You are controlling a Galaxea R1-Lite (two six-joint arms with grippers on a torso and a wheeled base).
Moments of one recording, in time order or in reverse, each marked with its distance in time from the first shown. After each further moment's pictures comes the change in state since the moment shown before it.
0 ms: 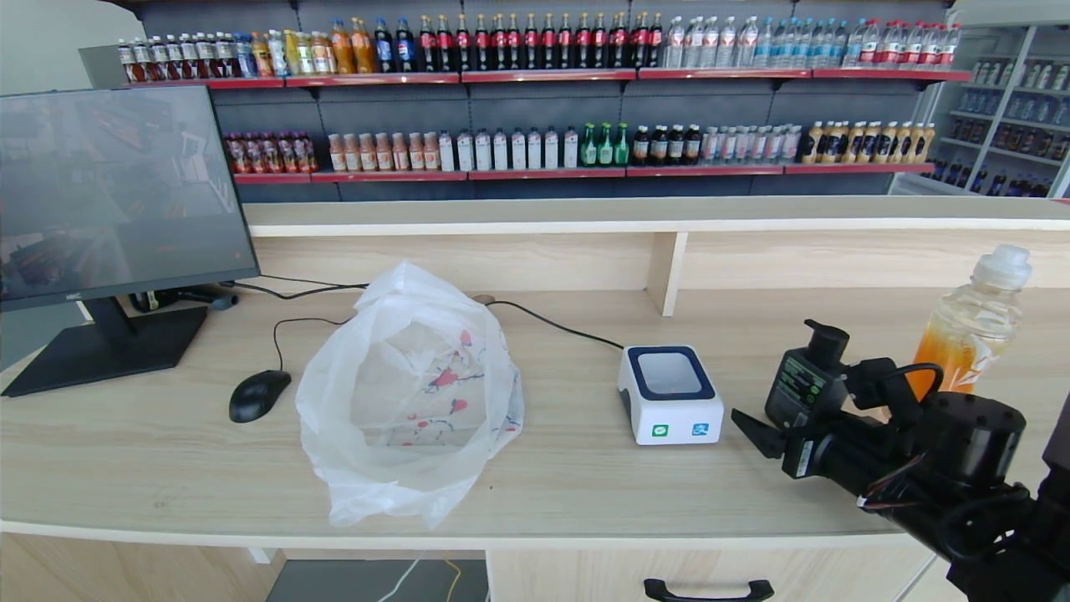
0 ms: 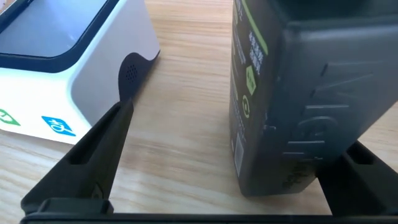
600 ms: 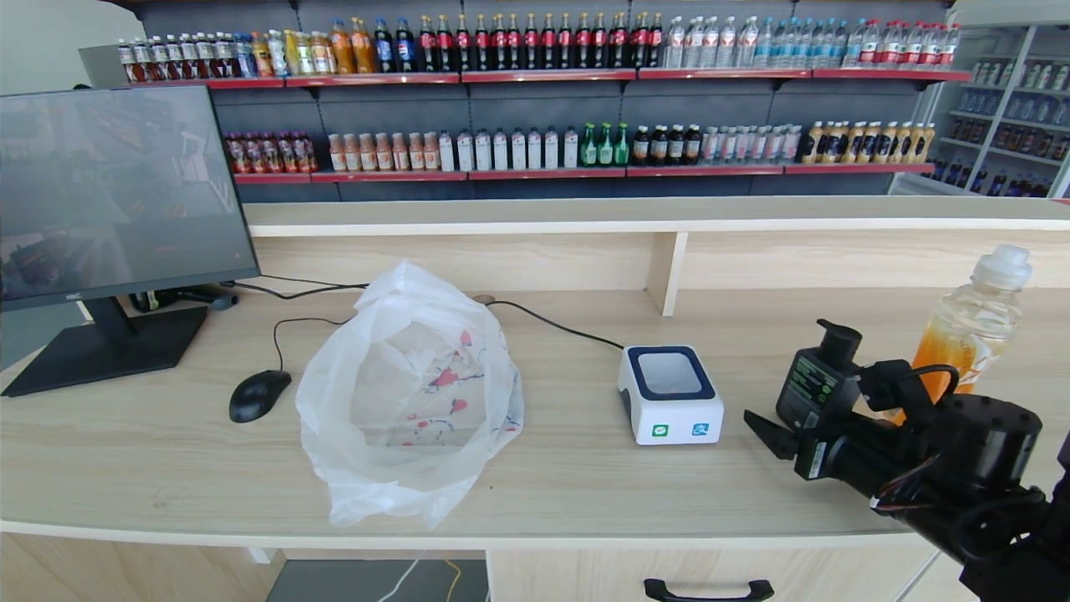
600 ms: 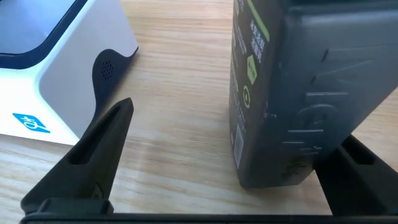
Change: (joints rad) left arm 0.000 0.000 0.000 0.000 0.000 0.000; right arm -0.039 -0.010 0.020 0.000 0.001 -0.008
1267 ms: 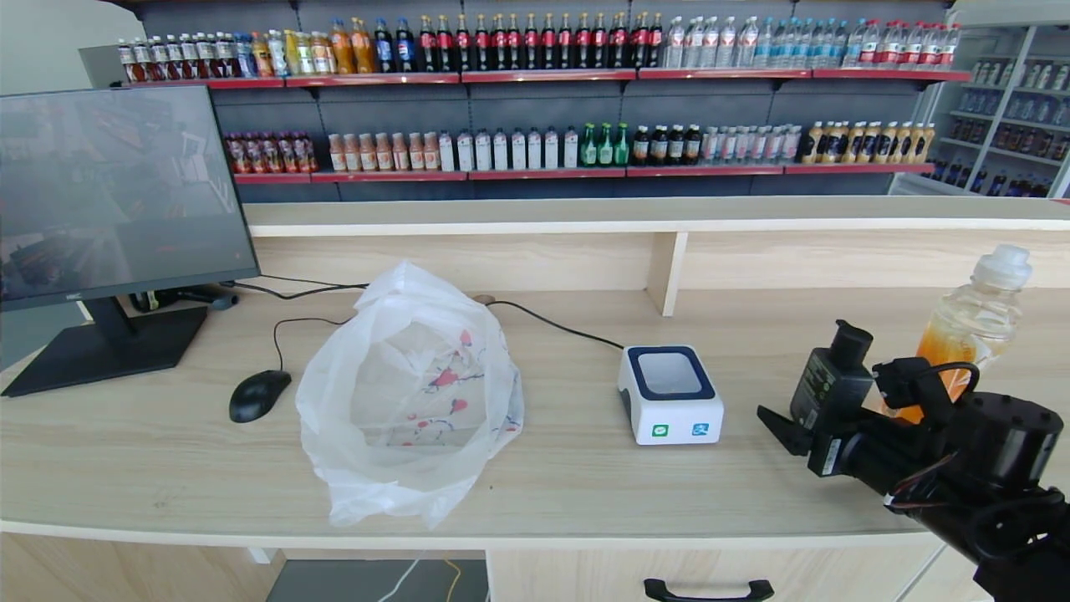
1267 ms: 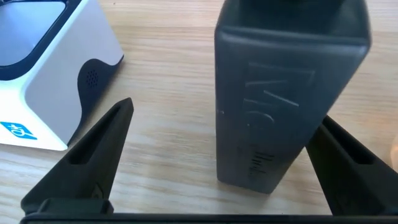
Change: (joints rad) left arm 0.000 0.000 0.000 0.000 0.000 0.000; right arm -0.035 -0.025 0.011 0.000 -0.001 -0.003
